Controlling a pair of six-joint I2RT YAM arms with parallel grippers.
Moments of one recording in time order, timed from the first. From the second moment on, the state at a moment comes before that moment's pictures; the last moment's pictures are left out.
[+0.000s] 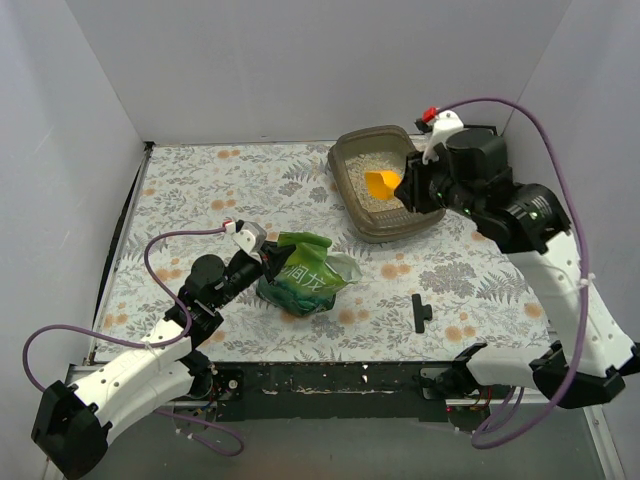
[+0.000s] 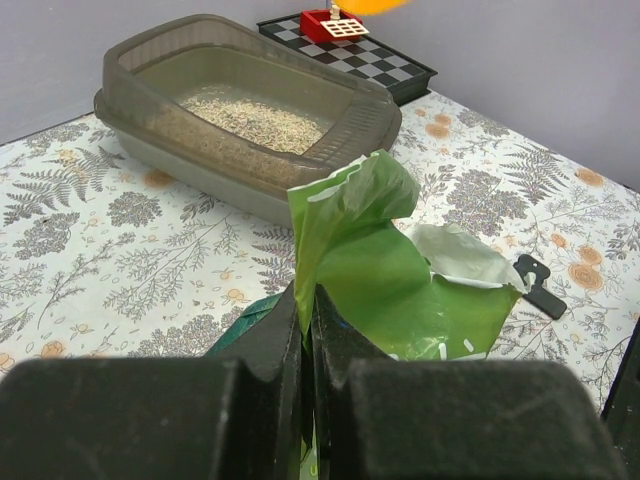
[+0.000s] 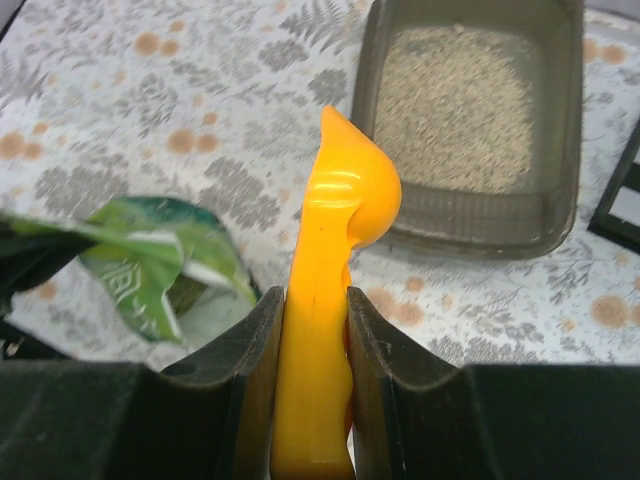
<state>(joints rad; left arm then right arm) -0.64 0.76 0.40 0.40 0.17 -0.12 0.65 1.27 1.76 -0.99 0.13 0.18</state>
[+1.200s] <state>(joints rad) -0.64 0.75 0.40 0.39 0.19 -0.11 0.65 1.10 1.43 -1.07 -0.32 0.32</state>
